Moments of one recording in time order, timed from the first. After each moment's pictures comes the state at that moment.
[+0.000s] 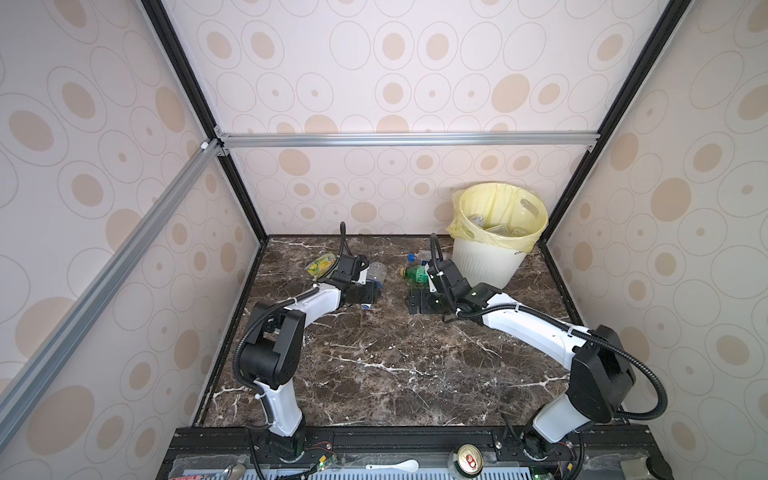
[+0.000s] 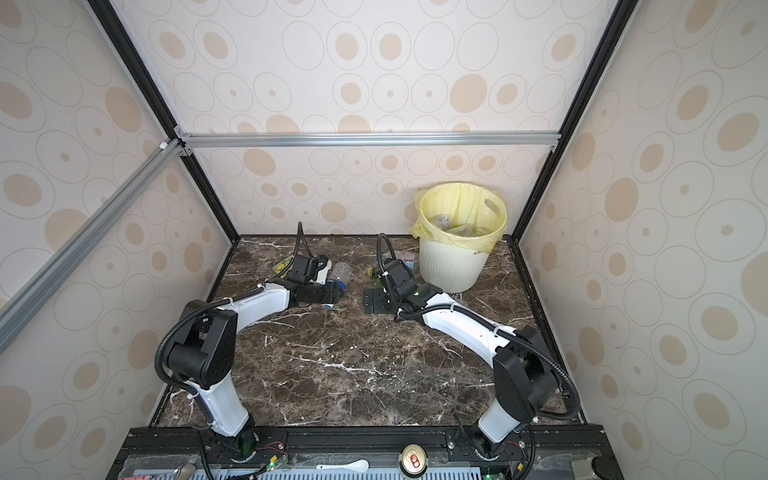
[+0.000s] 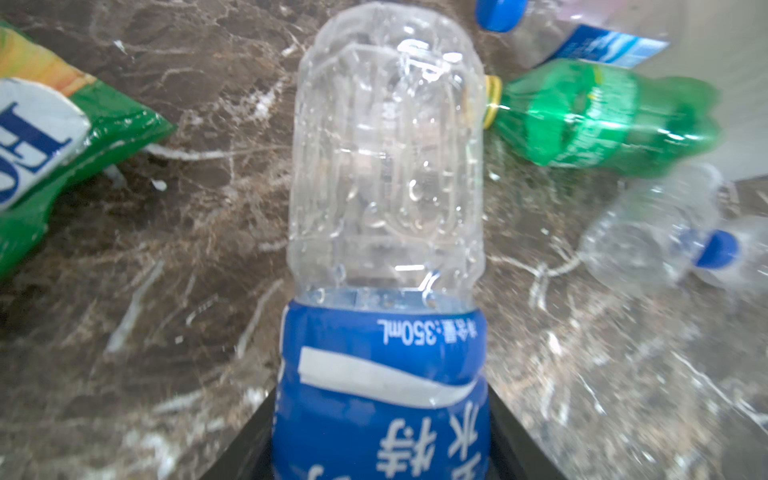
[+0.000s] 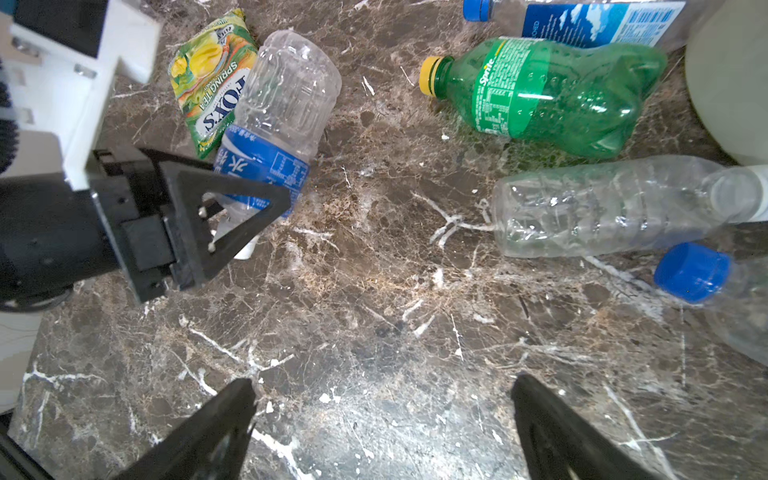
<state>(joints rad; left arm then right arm) -0.35 1.76 1.12 -0.22 0.21 -0.28 0.68 1.59 1.22 -0.46 0.02 0.58</state>
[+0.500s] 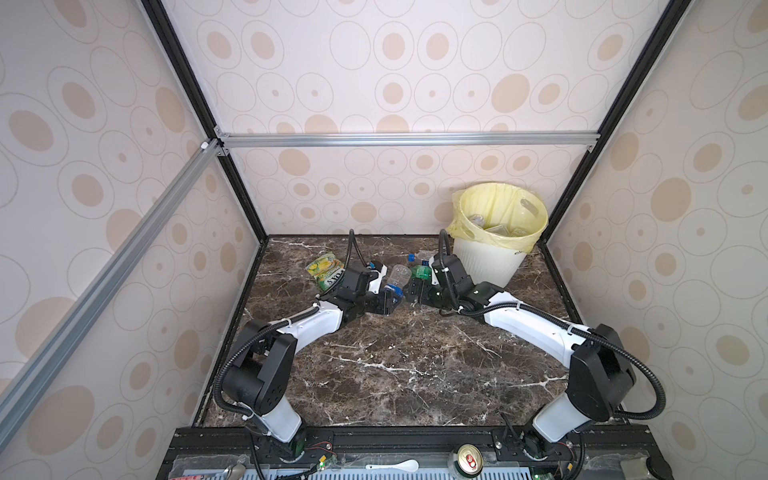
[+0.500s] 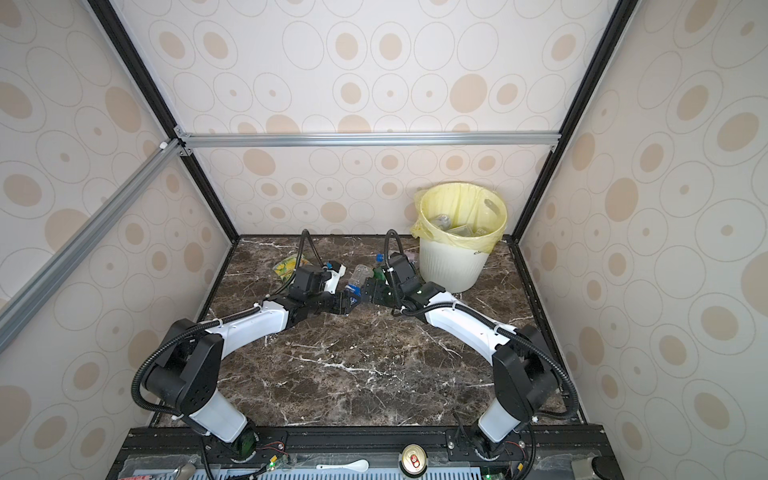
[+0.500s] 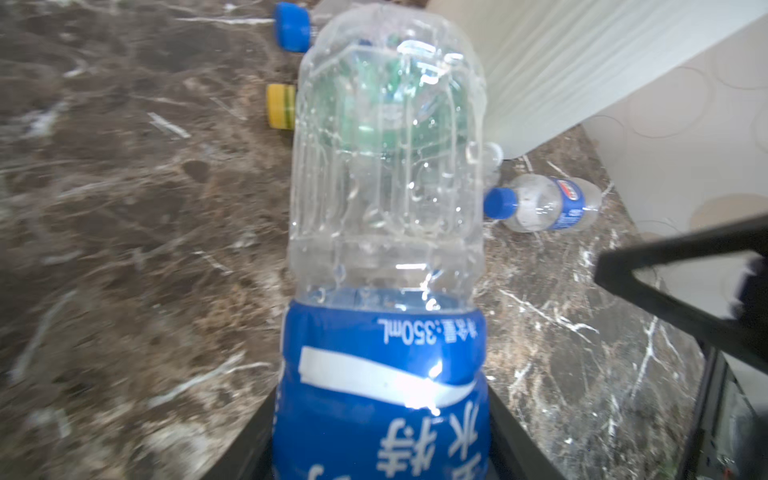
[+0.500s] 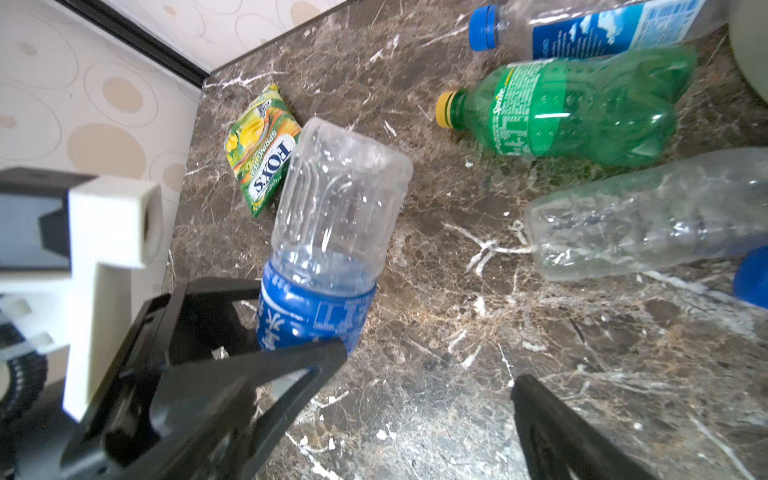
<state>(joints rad) -0.47 1.63 0.97 -0.01 0.35 -0.33 0.64 1.60 1.21 -0.34 -0.03 0.73</state>
